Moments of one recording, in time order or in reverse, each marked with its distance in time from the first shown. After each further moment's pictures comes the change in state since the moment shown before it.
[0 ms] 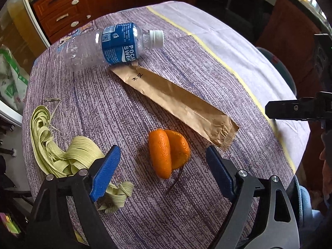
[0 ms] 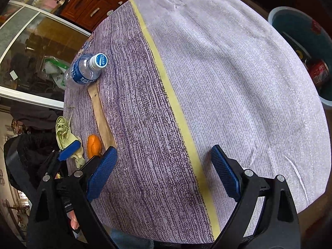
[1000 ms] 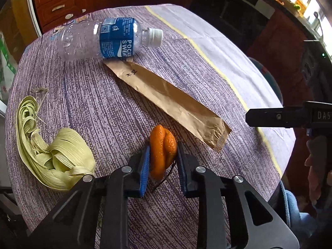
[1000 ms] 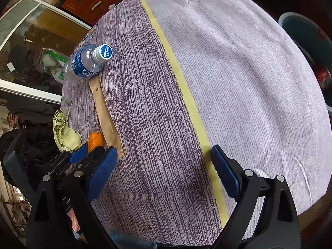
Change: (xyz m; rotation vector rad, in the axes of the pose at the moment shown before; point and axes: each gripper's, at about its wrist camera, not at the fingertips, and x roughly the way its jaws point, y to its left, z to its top) left arm 0.004 0.020 -0.008 -0.096 -0.027 -0.152; right arm 0.013 0.021 0.005 -0.041 0.023 -0.034
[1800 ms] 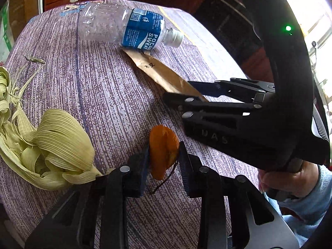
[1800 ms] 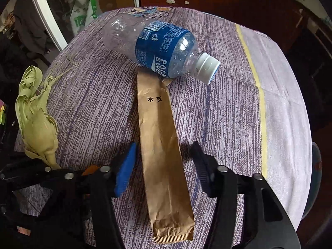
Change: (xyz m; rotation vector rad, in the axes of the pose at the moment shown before) left arm -0.014 0.046 -0.026 -0.116 -0.024 -0.150; right arm 0.076 0.142 0.010 -0.637 -0.124 -0.292
